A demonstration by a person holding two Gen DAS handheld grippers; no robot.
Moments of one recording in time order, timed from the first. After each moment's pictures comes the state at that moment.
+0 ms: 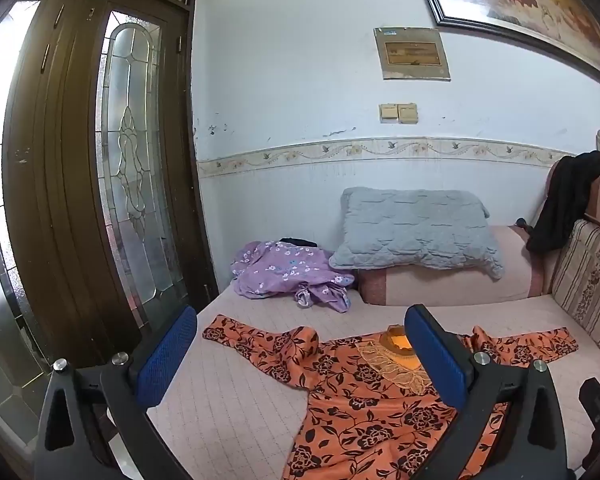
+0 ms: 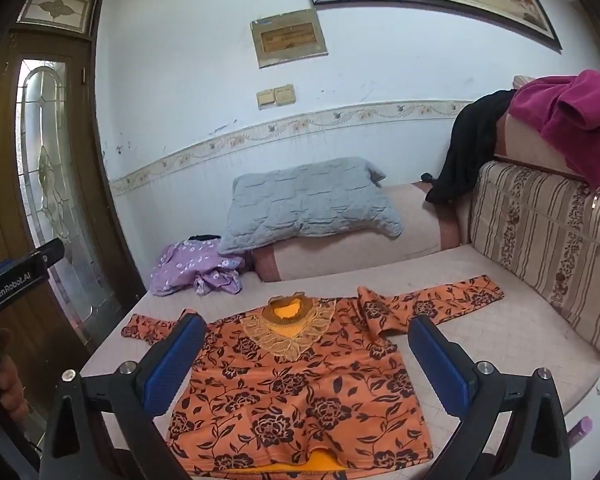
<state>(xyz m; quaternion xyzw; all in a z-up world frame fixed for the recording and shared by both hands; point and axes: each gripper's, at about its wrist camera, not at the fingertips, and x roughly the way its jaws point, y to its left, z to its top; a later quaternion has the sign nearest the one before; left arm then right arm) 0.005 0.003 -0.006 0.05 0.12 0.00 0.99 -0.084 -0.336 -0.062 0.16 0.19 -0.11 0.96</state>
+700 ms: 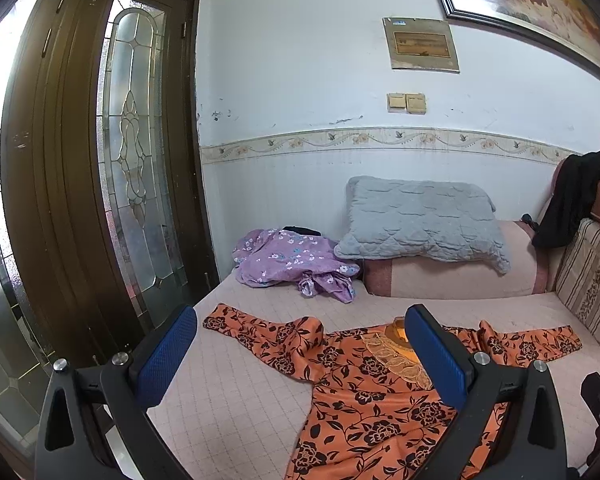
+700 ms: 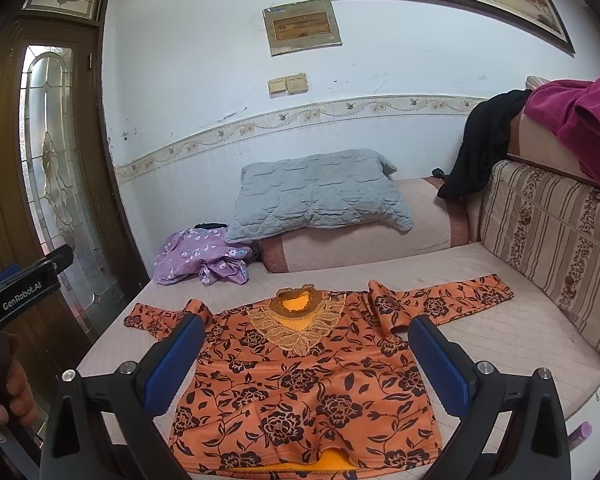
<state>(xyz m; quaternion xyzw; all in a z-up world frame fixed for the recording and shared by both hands) 0.026 0.009 -0.016 0.03 0.15 0.01 0.99 -0.076 -0.273 -0.063 0.14 0.21 -0.10 0.96</state>
